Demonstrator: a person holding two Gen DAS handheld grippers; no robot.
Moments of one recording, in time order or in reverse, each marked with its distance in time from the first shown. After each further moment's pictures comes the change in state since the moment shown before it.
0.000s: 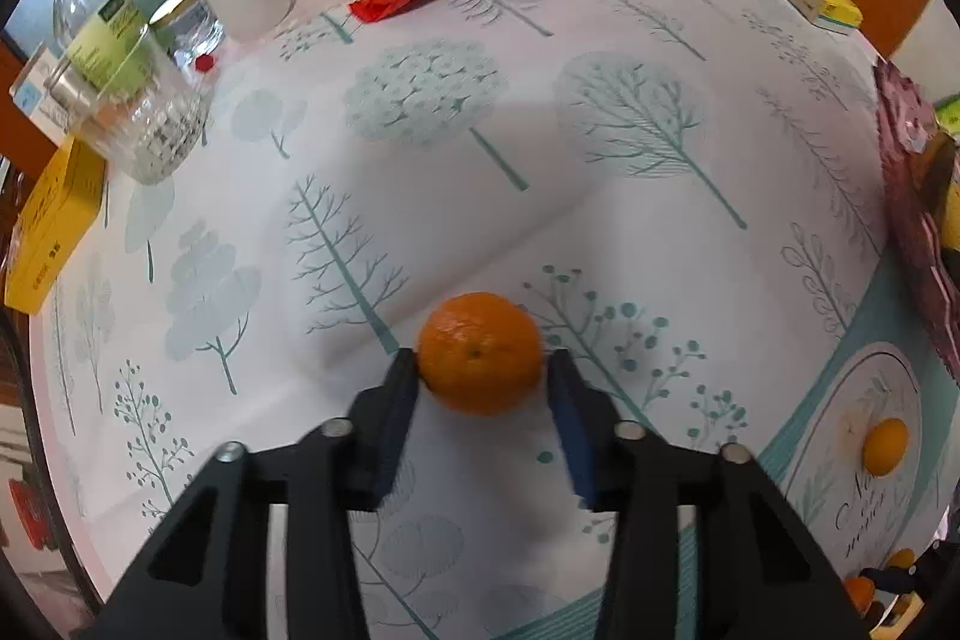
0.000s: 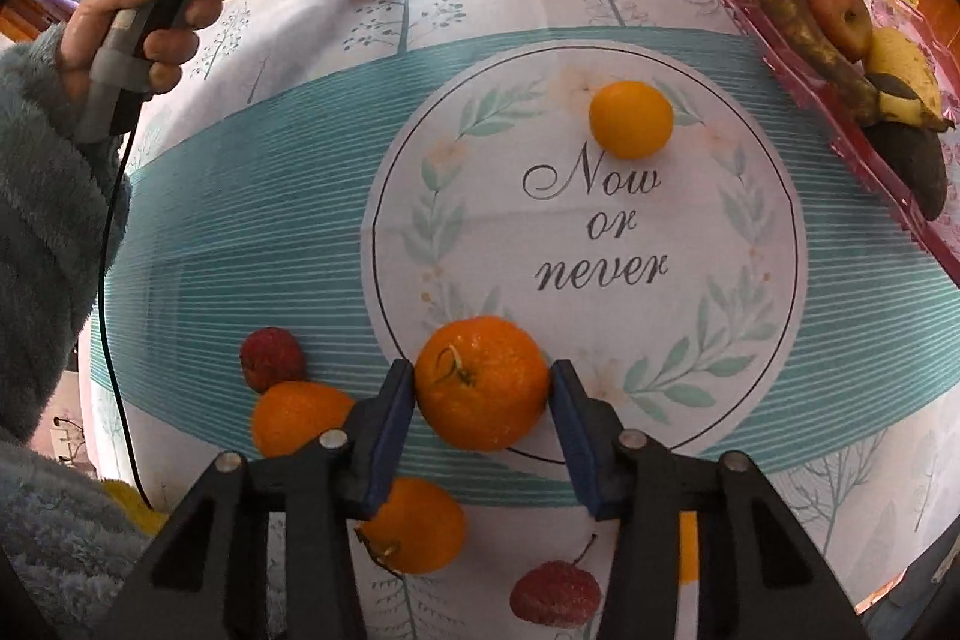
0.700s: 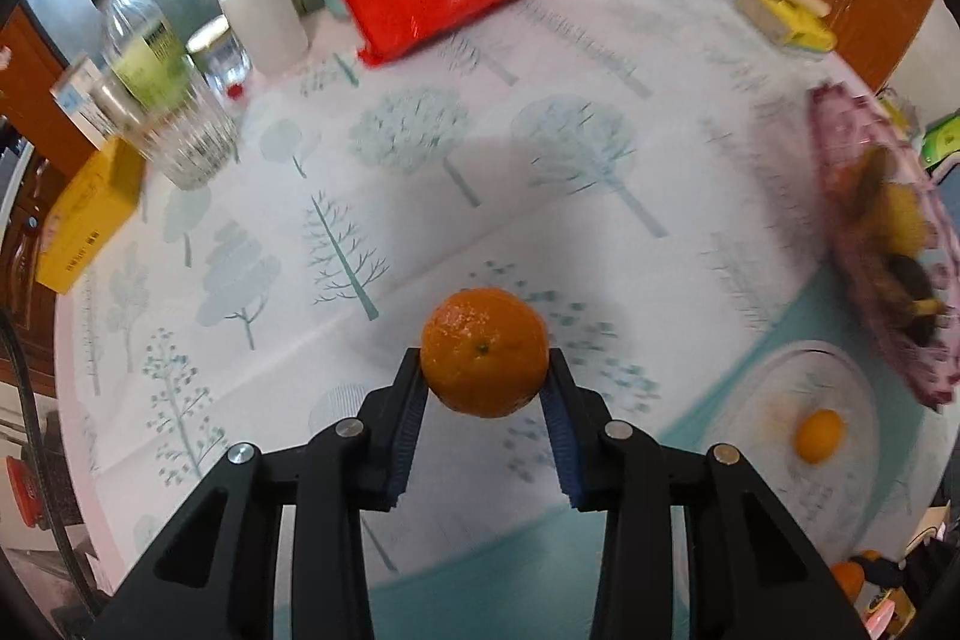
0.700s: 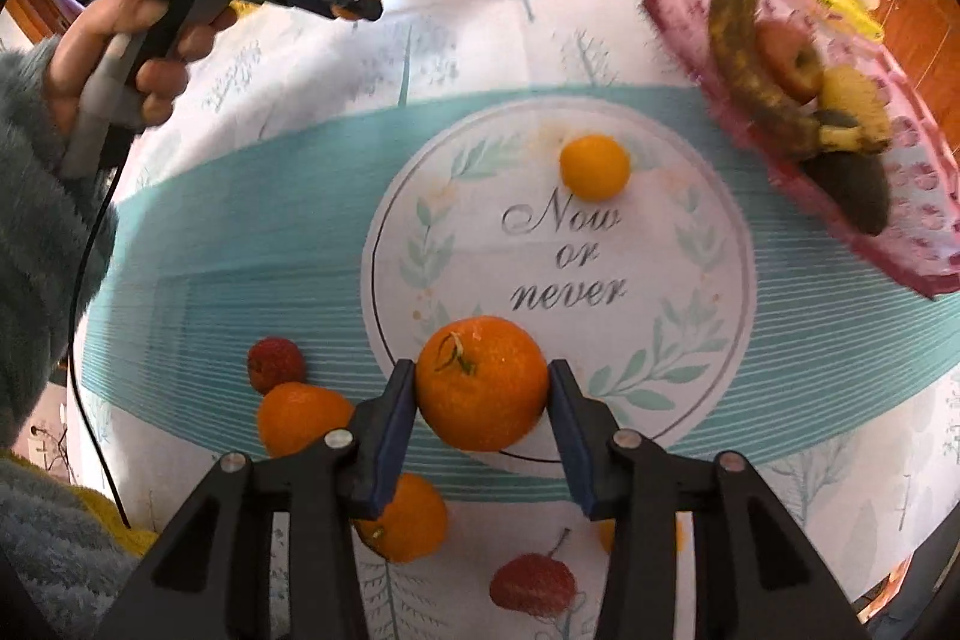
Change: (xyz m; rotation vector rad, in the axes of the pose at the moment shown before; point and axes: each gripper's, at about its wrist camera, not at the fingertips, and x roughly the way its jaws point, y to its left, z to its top) left arm -0.071 -0.038 -0.016 -0.018 -0.084 0.019; right arm -0.040 -0.004 -0.021 -0.020 -0.159 -0.045
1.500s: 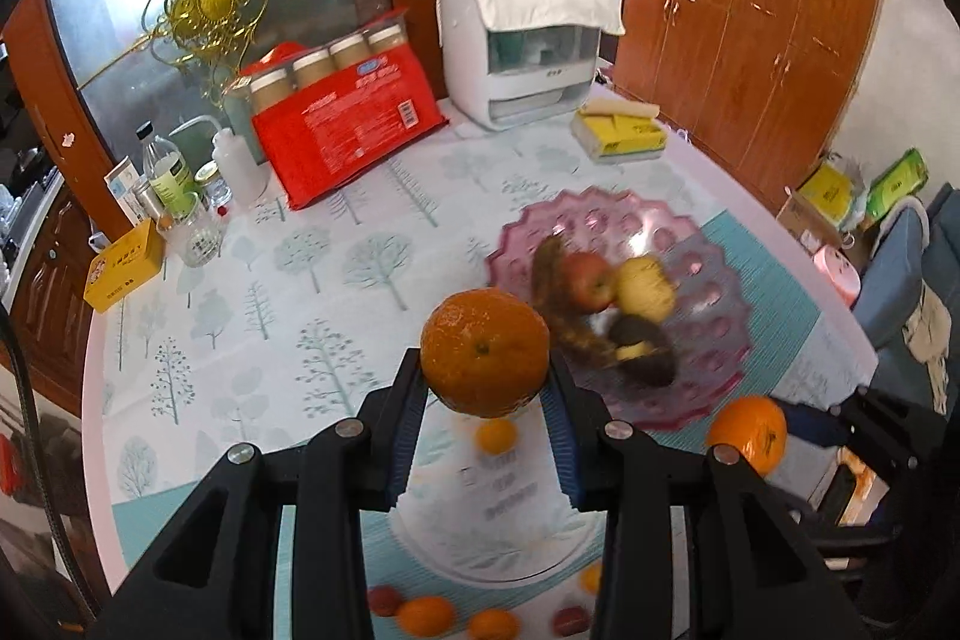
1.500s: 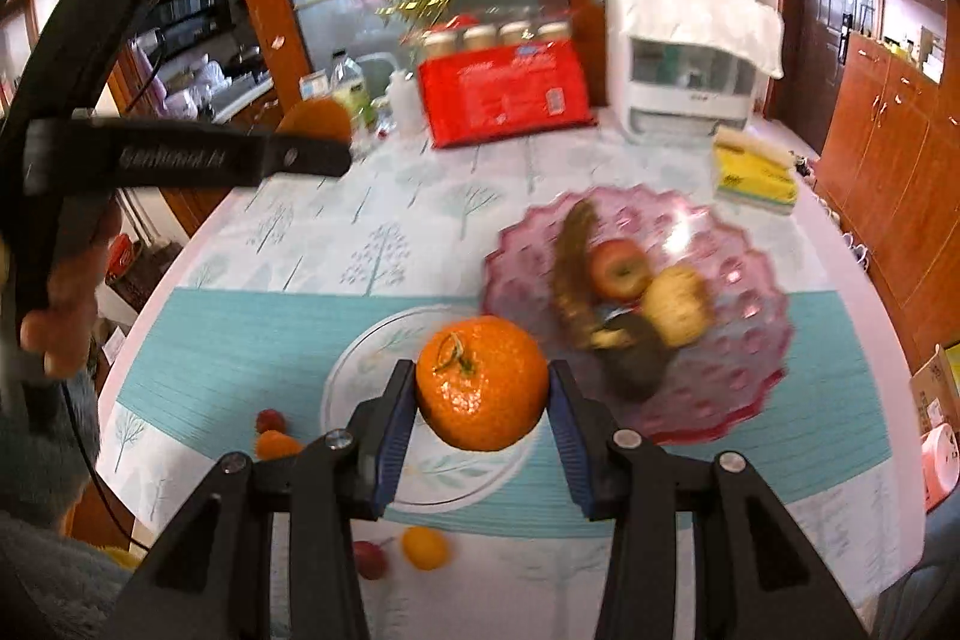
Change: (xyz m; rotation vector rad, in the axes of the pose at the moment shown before) left arm -0.194 -0.195 -0.035 -0.034 -0.257 -0.019; right arm -0.149 -0.104 0.011 -0.116 -0.366 0.035
